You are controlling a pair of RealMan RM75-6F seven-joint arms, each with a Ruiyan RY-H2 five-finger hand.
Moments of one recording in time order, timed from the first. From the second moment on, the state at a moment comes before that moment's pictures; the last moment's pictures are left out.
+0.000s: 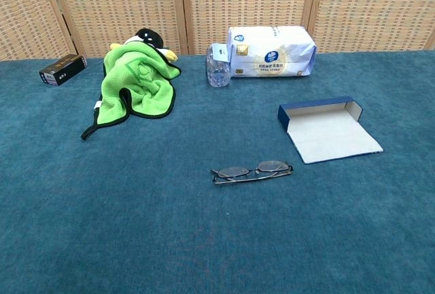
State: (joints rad) left arm -0.13 -1.17 -0.04 -1.59 1.50 1.52 0.01; right arm 0.08 -1.18 0.09 -1.50 -1.55 1.58 0.00
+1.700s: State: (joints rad) left arm -0.18 -1.19 -0.11 -1.55 1.37 1.39 0.01; right arm 0.71 -1.58 0.18 -1.45 -1.41 0.84 -0.38
